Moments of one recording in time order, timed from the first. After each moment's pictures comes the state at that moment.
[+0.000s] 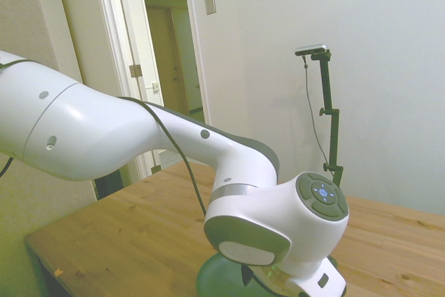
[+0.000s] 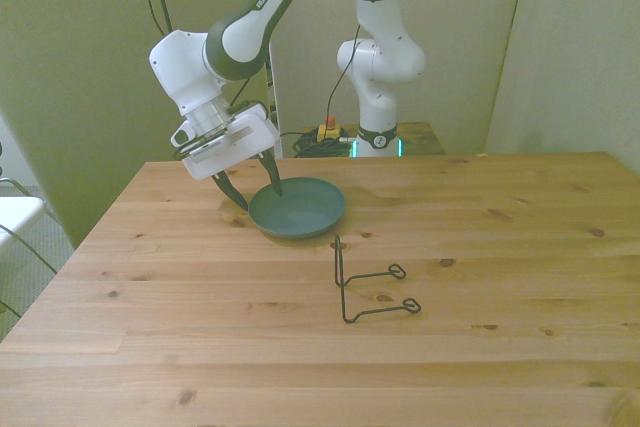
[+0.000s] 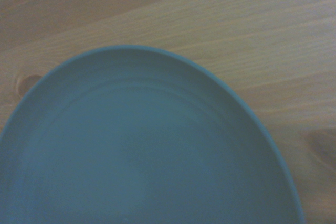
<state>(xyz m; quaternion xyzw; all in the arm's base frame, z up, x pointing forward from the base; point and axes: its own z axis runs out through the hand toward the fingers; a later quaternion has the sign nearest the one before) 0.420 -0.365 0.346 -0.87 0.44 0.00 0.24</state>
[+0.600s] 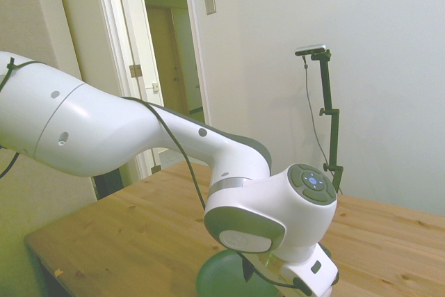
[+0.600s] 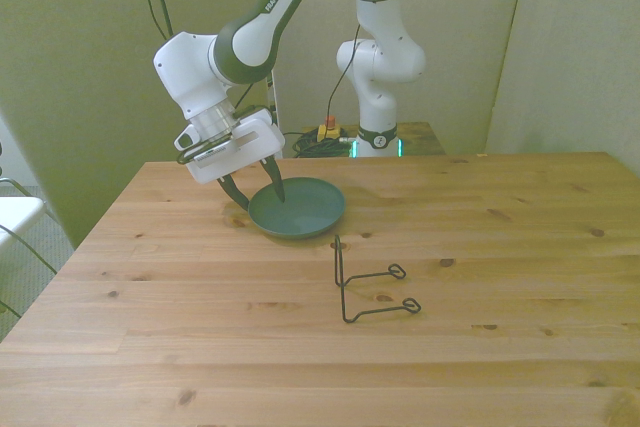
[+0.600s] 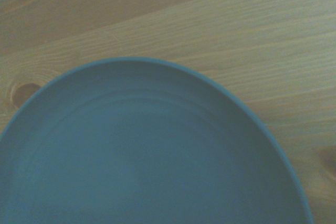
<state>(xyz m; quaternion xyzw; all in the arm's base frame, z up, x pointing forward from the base) 0.432 -0.361 0.344 -0.87 0.44 0.01 0.22</state>
